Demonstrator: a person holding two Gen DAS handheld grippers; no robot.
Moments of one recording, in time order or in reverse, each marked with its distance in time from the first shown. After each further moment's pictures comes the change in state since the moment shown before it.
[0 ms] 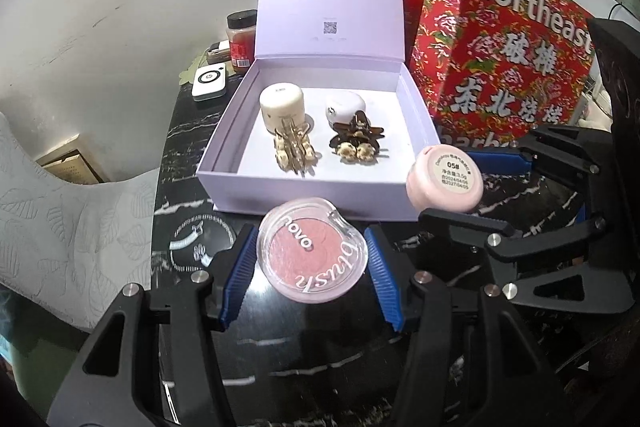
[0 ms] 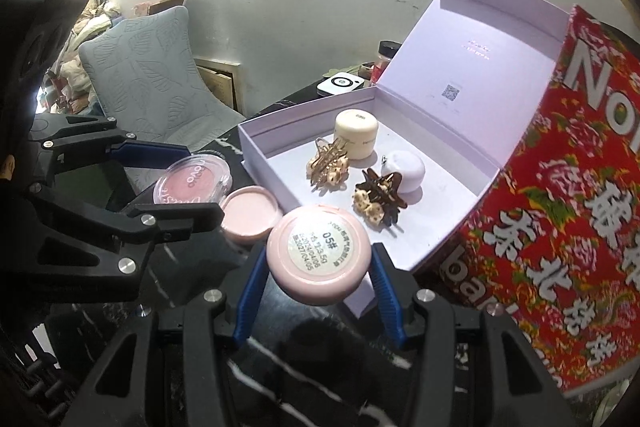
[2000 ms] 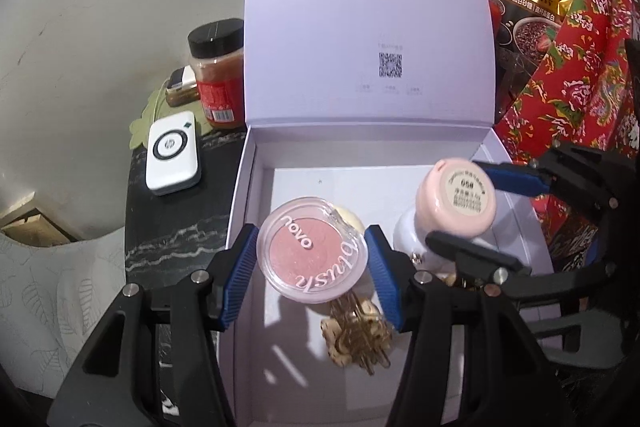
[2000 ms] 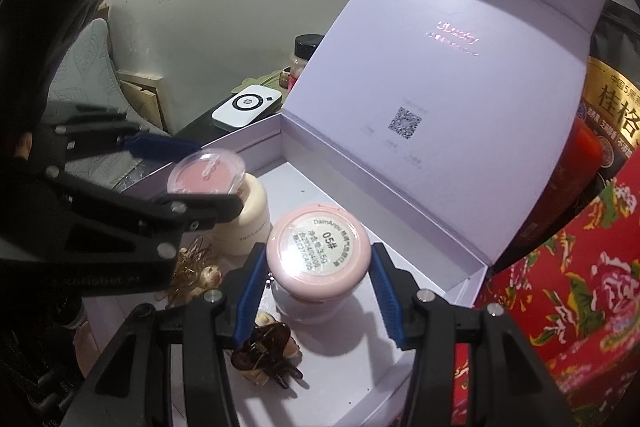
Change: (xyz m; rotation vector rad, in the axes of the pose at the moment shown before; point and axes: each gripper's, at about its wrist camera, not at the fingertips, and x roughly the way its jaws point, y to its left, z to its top) left arm 0.153 0.050 0.124 0.069 0.034 -0.070; right arm 0.126 -0.085 0.085 0.083 0.033 -0.136
